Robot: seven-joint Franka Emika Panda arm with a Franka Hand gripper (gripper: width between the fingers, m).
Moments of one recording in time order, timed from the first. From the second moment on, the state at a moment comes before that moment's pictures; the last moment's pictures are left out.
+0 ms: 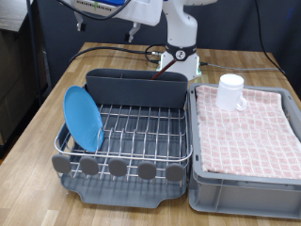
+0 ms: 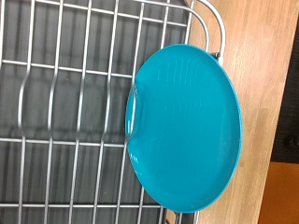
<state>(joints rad) 0.21 -0.07 -0.46 -2.08 -0.29 2.15 0.53</state>
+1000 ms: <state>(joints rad) 0.34 -0.08 -0.28 -2.08 -0.16 1.97 0.81</state>
